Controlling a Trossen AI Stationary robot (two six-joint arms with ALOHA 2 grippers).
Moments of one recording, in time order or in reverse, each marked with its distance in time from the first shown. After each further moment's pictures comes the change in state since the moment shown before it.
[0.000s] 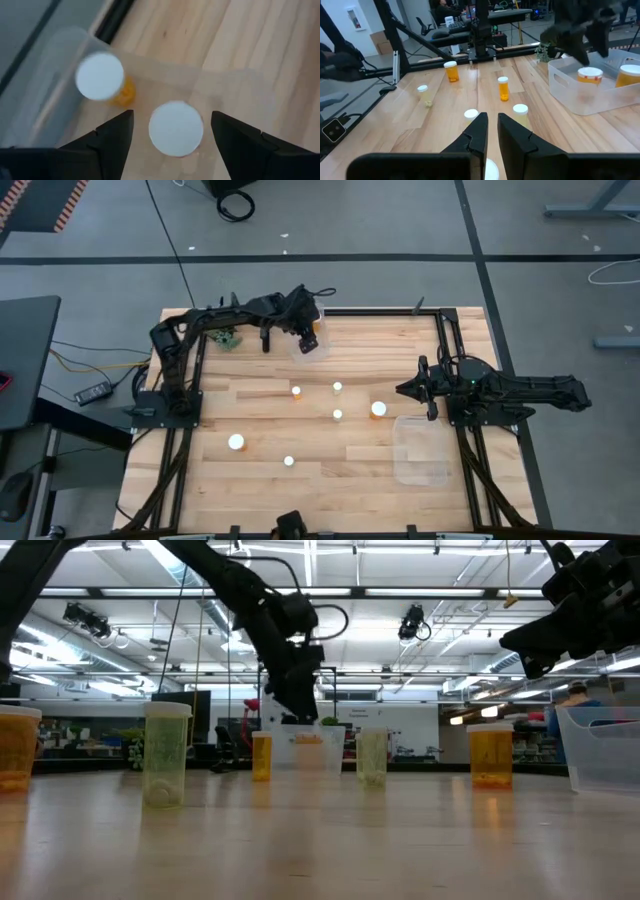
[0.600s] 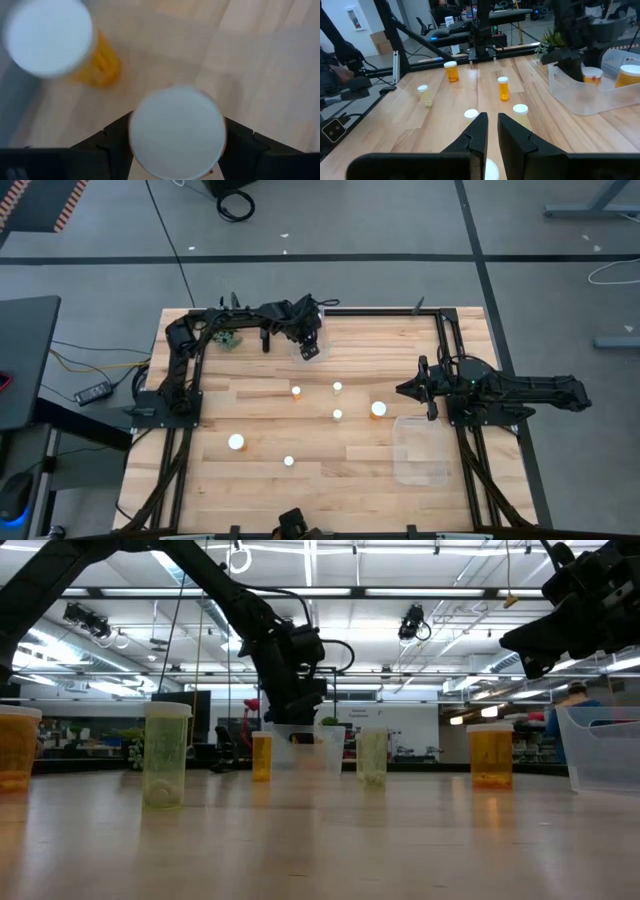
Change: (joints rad) left arm 0.009 0.140 -0.003 0.007 0.016 -0.031; right arm 0.000 0.000 0.000 0.000 0.000 0.000
